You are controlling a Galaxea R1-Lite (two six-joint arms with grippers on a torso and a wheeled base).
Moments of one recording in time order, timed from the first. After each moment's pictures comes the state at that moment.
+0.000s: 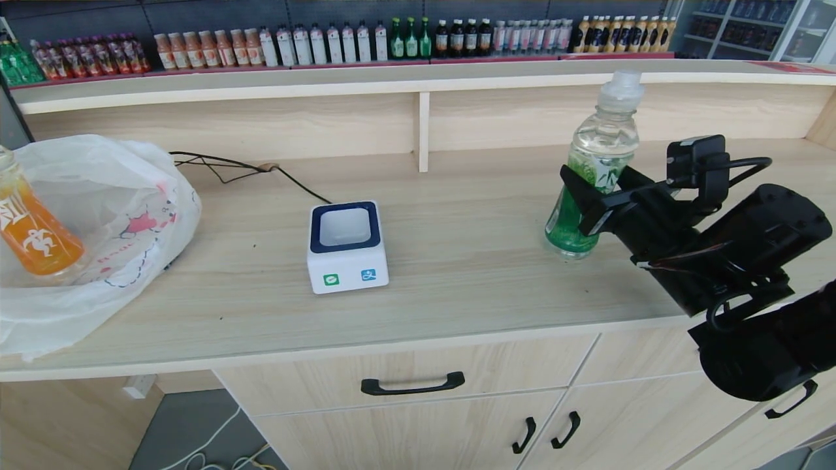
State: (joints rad) left arm 0.00 0.00 0.00 0.00 0.00 -0.02; right arm 0.31 1.89 -0.75 -1.57 0.06 -0.11
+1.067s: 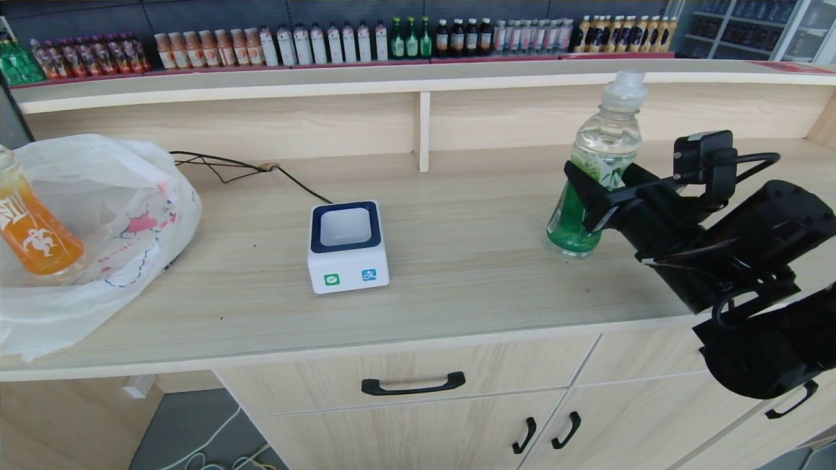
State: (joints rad) left arm 0.00 0.00 0.00 0.00 0.00 -0.02; right arm 0.30 1.88 -0.76 -1.57 0.06 -0.11
